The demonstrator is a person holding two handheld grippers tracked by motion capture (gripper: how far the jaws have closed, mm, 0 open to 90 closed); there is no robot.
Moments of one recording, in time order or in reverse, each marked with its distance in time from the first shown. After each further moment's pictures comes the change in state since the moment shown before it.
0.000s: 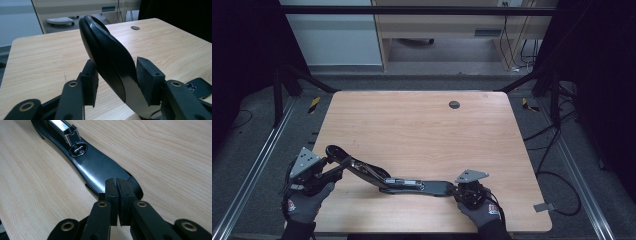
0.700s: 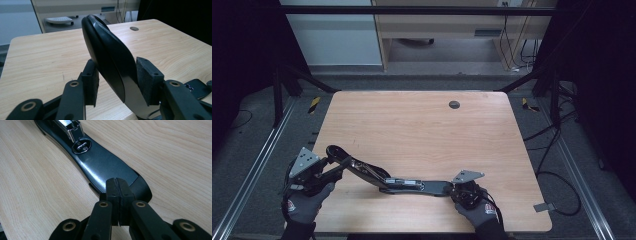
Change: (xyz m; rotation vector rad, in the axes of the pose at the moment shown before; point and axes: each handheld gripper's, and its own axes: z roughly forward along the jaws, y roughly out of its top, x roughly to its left) left arm -0.002 0.001 -0.001 -0.004 -0.005 -0.013; right arm 0.003 0.000 0.010 0.023 0.021 -0.009
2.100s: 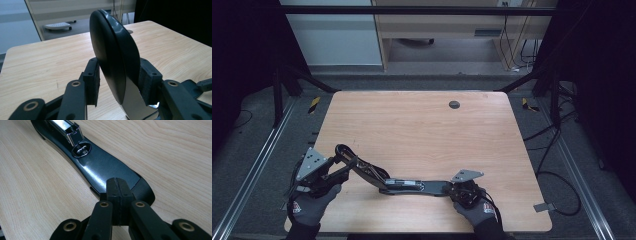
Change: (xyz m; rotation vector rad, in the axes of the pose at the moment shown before) left arm -0.024 0.012 -0.001 -0.010 -0.009 0.066; right arm 0.000 0.001 0.003 -0.012 0.008 0.024
